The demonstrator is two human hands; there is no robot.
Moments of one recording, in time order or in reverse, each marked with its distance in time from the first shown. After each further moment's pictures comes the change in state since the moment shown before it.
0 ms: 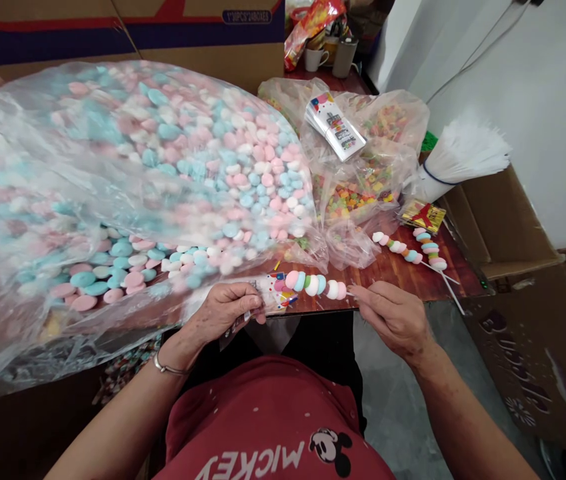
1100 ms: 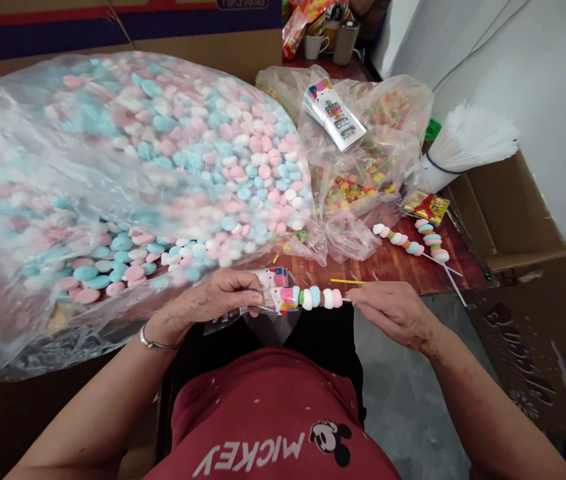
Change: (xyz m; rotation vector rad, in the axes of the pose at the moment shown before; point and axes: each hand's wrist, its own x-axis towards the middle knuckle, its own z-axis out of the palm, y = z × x) left_hand 0.008 0.042 -0.010 0.352 -0.331 0.123; right_hand 0.004 0.009 -0.008 0.253 -0.257 -0.102
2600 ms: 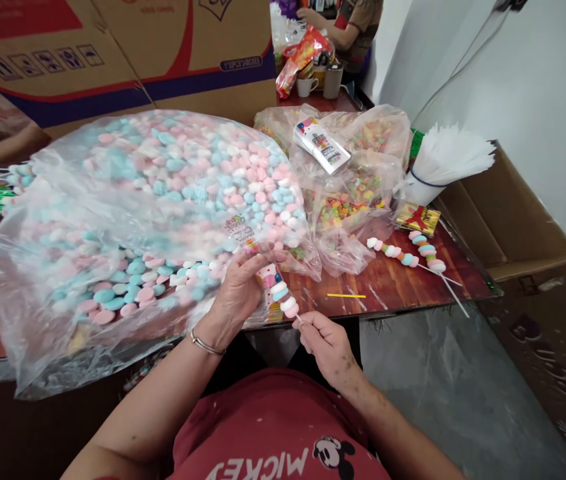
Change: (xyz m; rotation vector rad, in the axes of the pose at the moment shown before) left_hand 0.058 0.024 0.043 -0.846 0.641 0.232; right_hand 0.018 -0.065 0.110 1.163 0.344 0.814
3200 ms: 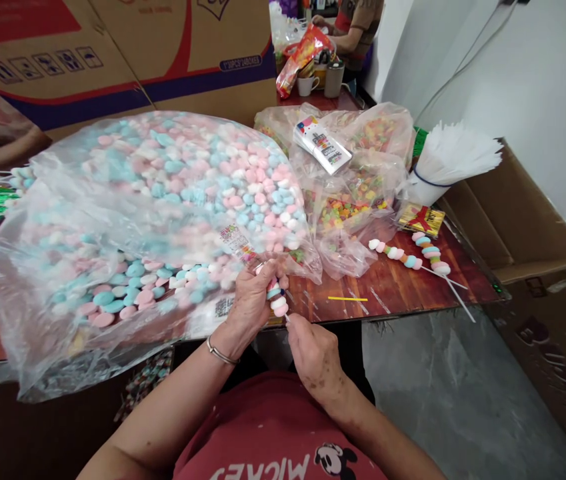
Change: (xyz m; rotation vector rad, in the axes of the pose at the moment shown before) left_hand -0.005 -0.027 0.009 -0.042 0.111 -0.014; right_hand 0.008 0.008 0.017 -0.732 0.229 -0.471
